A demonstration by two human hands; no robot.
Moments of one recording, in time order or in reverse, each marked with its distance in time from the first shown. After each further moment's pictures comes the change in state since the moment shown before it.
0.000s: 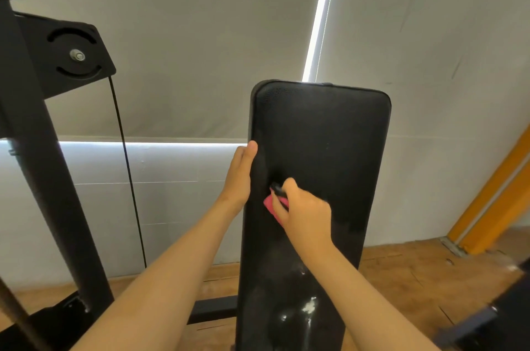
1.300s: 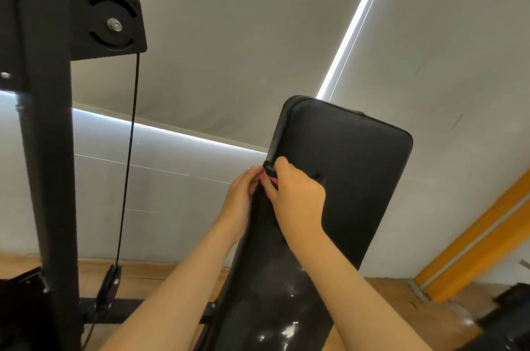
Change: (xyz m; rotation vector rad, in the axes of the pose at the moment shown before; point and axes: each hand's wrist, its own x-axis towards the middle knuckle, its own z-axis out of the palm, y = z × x) left_hand -0.017 -0.019 -0.015 -0.404 0.021 -0.136; right_hand 0.064 -0.034 0.005 -0.194 0.037 -0.187
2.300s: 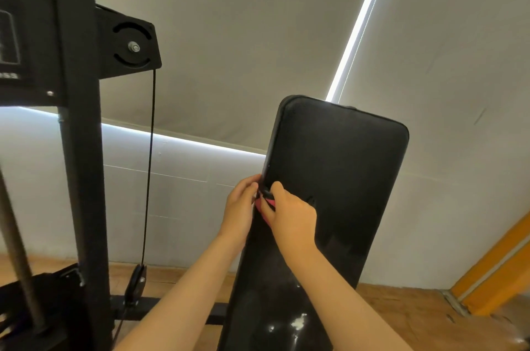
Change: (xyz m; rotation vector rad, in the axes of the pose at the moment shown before) left_hand -0.048 -0.003 0.011 0.261 0.204 0.131; right_hand -0.042 -0.004 -0.011 0.259 -0.446 0.160
